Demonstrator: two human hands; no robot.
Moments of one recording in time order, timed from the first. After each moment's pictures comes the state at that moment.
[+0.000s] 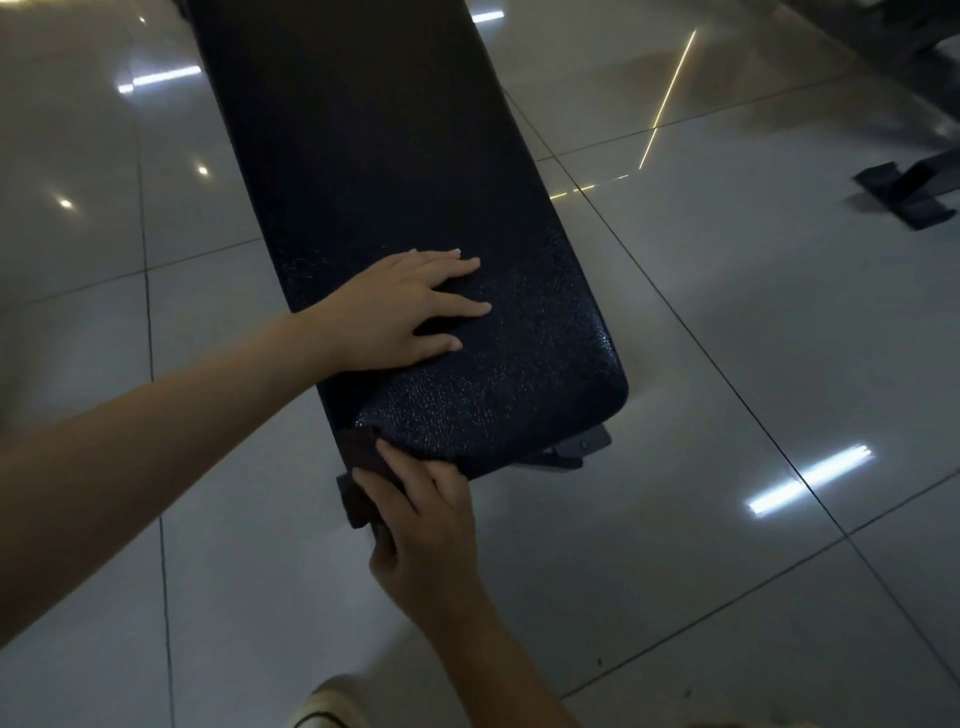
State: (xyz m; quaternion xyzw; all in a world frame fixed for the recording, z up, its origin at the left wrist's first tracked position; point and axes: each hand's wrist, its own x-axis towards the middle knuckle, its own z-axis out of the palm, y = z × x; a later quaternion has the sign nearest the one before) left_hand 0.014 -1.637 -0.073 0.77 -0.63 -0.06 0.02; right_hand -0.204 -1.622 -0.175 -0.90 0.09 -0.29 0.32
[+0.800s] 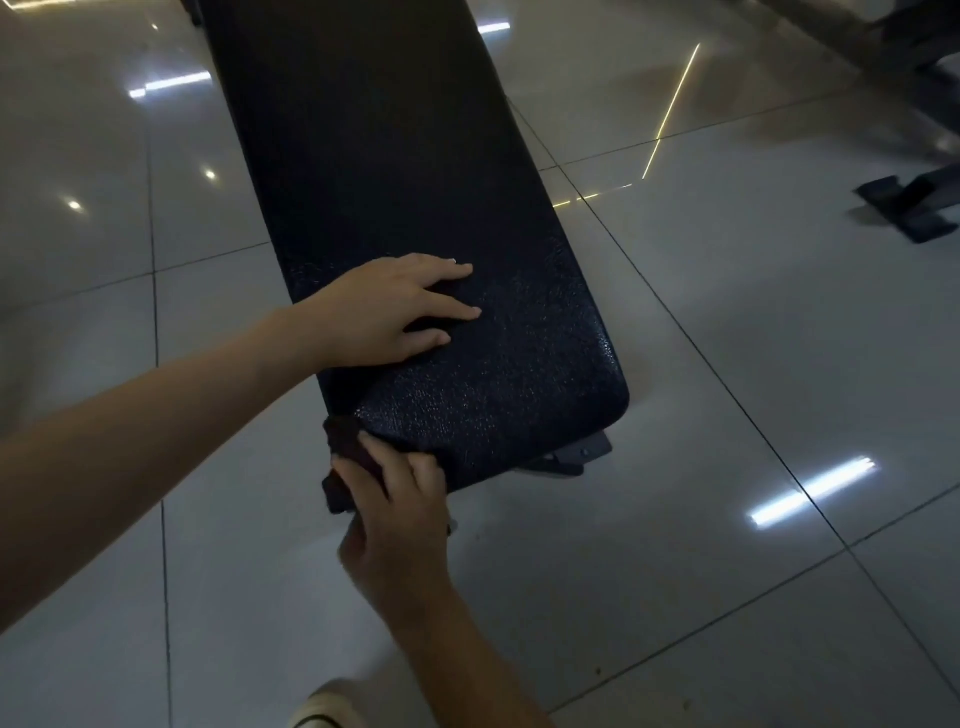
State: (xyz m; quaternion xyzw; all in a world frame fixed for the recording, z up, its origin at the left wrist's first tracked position) left_hand 0.023 -1.630 -0.067 0.77 -0.64 -0.05 0.03; right_hand -0.185 -1.604 -0.172 -0.89 0.10 -0.31 0.32
